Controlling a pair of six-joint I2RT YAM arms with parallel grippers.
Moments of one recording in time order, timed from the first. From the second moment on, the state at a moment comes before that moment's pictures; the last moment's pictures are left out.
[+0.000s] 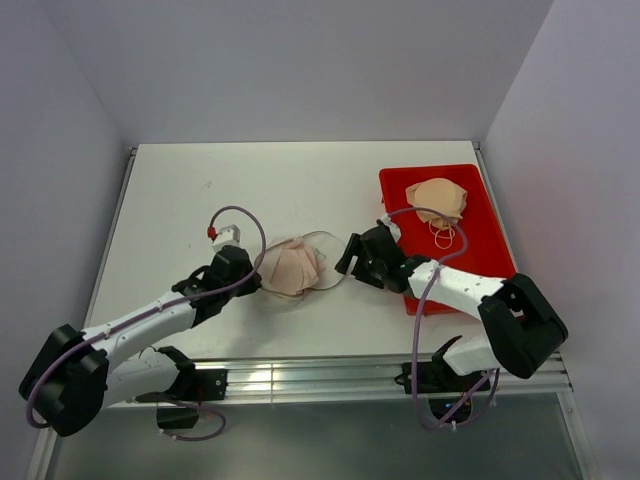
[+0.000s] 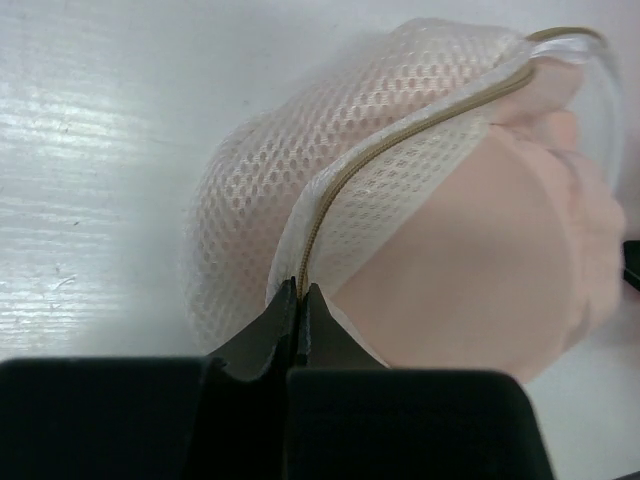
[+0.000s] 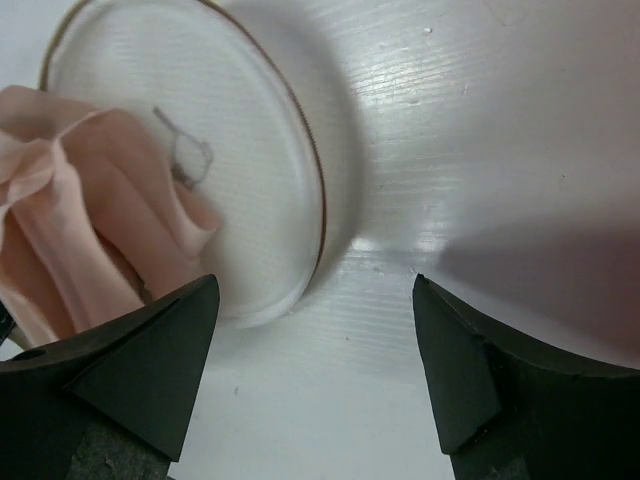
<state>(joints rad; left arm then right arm) -0.67 1.09 0.48 -0.10 -0.26 -0.81 0.62 1.35 0.62 -0.10 0.10 0.92</state>
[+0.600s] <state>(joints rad) -0.60 1.17 0.48 -0.11 -0.18 -0.81 0.59 1.58 0.56 0.32 -0.01 0.94</state>
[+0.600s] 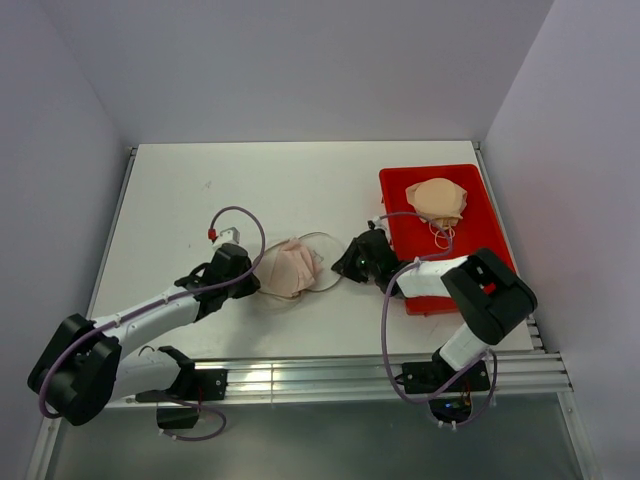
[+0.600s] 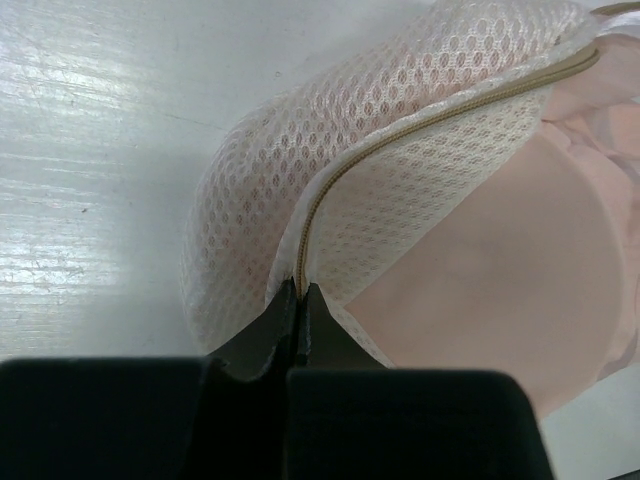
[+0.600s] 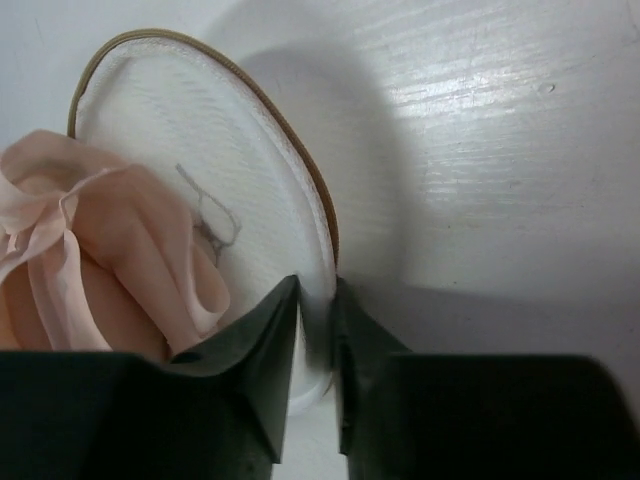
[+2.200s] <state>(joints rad) -0.66 1.19 0.67 -0.02 0.04 -0.82 1.17 1.67 1.57 -0.95 0.87 0.70</state>
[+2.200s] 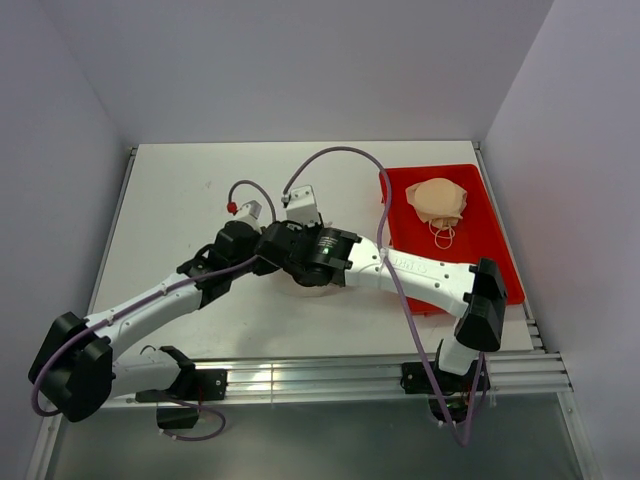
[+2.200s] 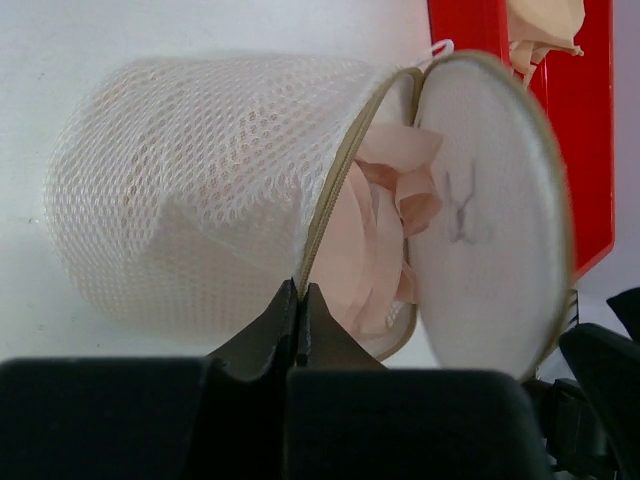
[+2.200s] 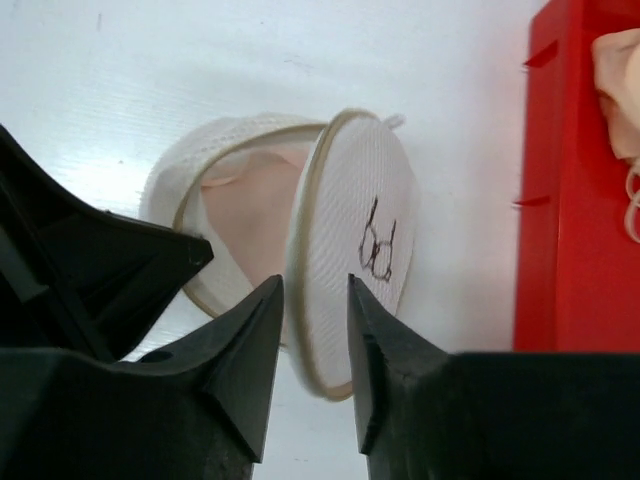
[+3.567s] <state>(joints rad) -0.57 1.19 0.61 0.02 0.09 -0.83 0.75 1.07 0.38 0.05 0.11 0.90</state>
